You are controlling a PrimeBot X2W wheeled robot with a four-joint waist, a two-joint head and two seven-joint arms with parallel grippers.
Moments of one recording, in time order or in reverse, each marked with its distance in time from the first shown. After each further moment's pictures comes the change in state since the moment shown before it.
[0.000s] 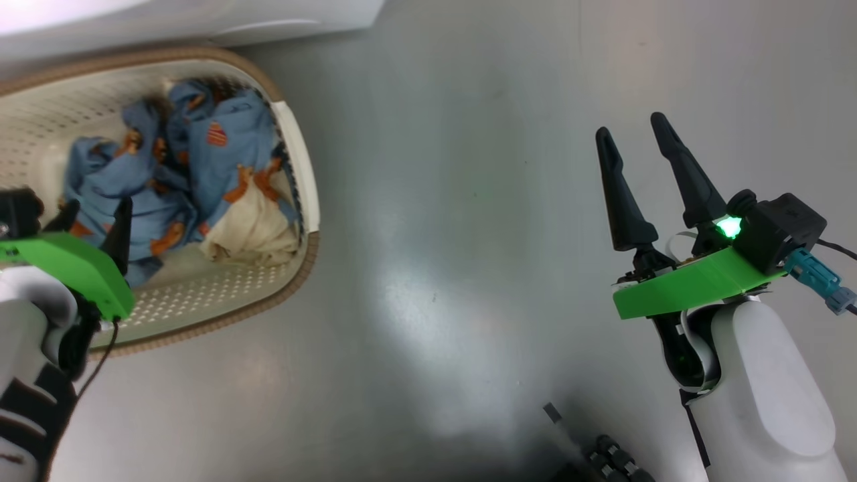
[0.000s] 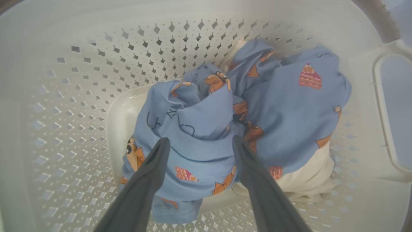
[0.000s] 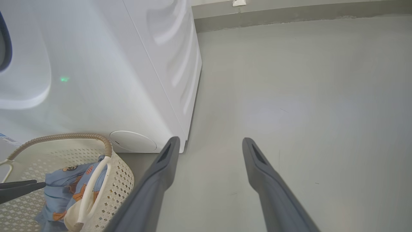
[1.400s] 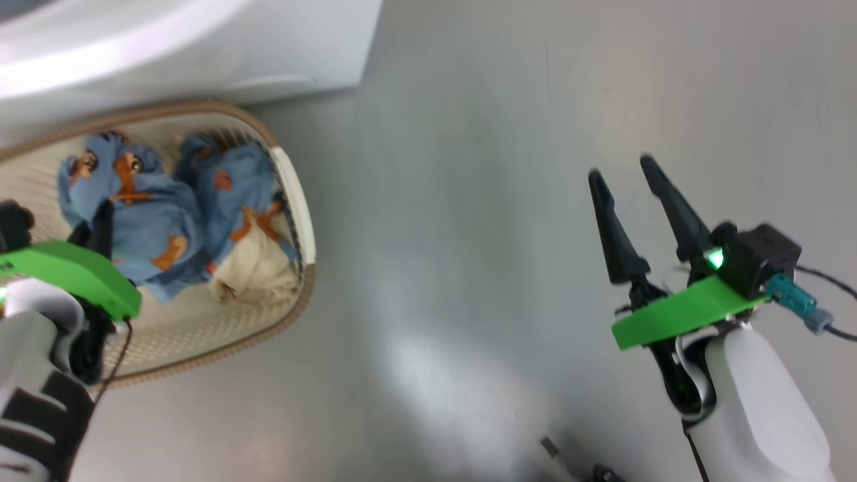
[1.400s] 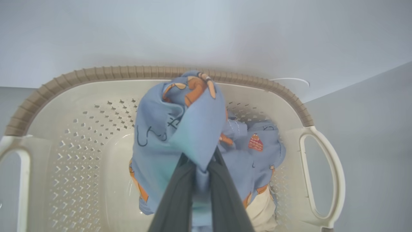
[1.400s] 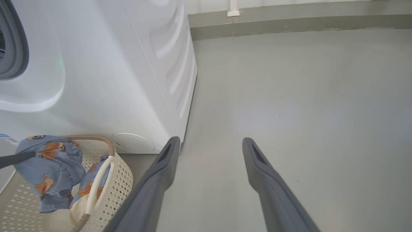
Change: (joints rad) left arm 0.023 -0.007 -0.013 -0.027 -0.191 0.000 -0.040; right arm 0.046 -0.013 0.018 0.052 -0.008 0.000 -0.007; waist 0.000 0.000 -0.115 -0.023
